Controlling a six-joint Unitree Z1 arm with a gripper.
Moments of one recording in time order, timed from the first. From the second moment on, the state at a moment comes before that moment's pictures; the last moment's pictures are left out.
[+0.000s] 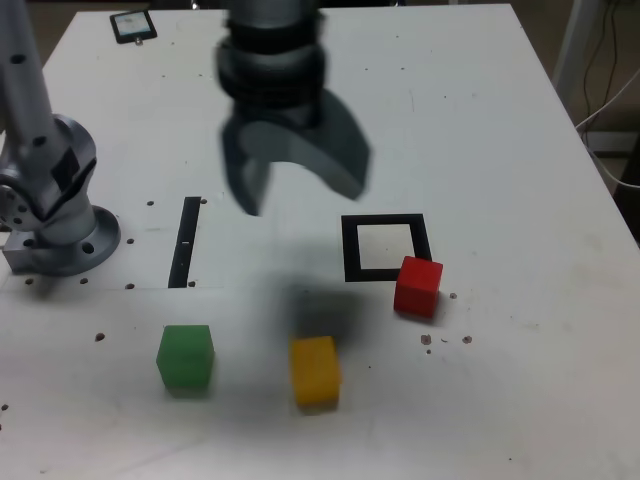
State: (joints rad) arm -0.28 1.73 -1.37 1.27 0.06 -0.08
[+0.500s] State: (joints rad) arm -0.35 1.99 -1.59 1.27 0.08 -0.04
